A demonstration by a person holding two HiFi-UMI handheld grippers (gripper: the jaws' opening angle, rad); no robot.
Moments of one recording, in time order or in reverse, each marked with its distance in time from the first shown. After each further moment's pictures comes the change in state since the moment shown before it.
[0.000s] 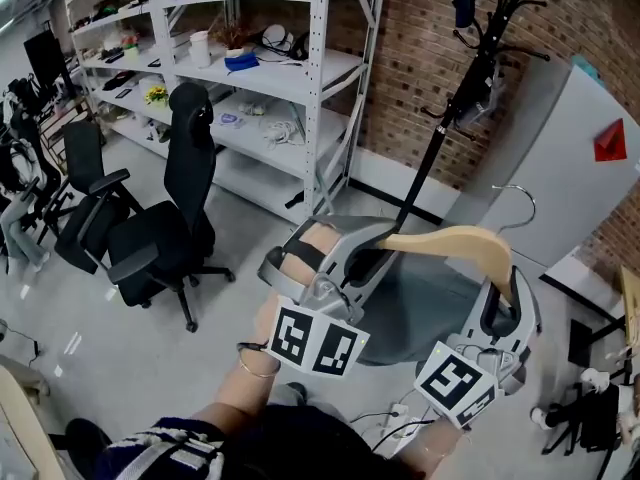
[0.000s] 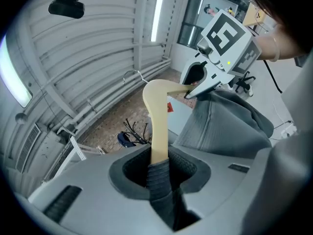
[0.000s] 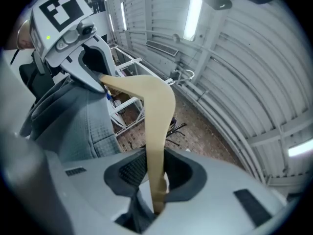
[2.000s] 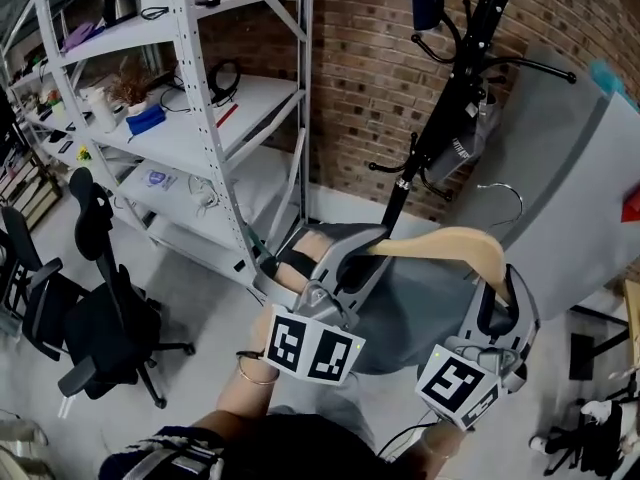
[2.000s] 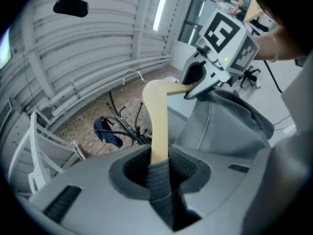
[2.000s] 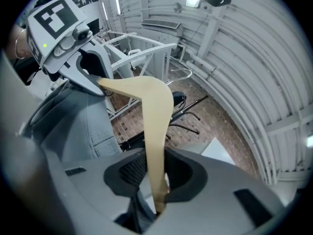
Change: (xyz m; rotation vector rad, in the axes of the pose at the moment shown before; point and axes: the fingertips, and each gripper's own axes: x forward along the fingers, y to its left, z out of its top) left arm 0.384 0.032 -0.145 -0.027 -0.059 -0.067; right arm 0.387 0.013 -0.100 0.027 0.077 -0.001
